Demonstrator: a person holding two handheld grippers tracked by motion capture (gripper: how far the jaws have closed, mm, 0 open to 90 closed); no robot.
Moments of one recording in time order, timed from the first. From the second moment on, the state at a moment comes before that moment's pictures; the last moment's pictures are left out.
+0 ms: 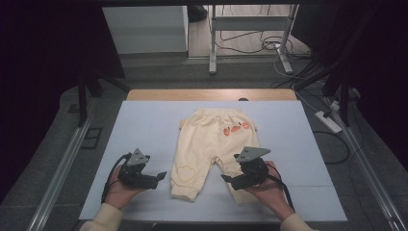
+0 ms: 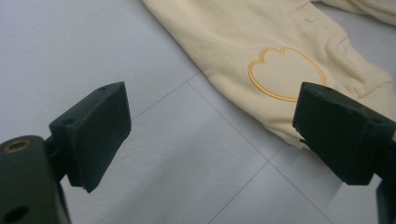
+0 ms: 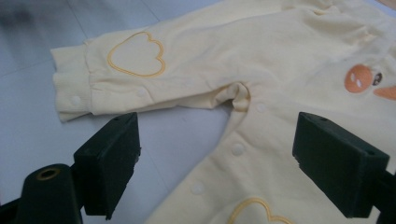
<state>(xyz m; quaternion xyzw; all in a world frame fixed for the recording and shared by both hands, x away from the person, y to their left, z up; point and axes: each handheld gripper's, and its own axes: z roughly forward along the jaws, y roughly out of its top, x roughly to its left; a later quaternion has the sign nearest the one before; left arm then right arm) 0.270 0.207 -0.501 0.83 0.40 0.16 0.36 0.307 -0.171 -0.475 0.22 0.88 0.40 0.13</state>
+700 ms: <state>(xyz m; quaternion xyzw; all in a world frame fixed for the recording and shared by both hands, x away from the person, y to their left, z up) 0.270 0.207 -0.501 0.83 0.40 0.16 0.37 0.304 -0.116 -0.483 0.18 0.89 0.40 0.10</state>
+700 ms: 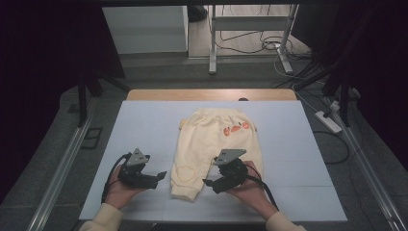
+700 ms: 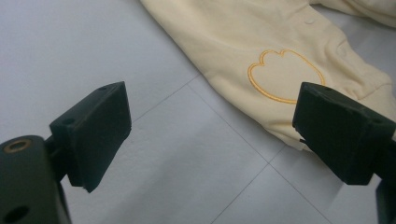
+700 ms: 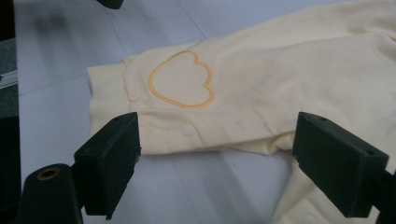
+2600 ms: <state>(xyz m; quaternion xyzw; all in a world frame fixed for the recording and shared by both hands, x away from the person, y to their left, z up) 0.273 0.208 -0.503 0.82 0.40 0.15 0.37 0.279 -0.022 -0.511 0.08 0.93 0.36 0.05</state>
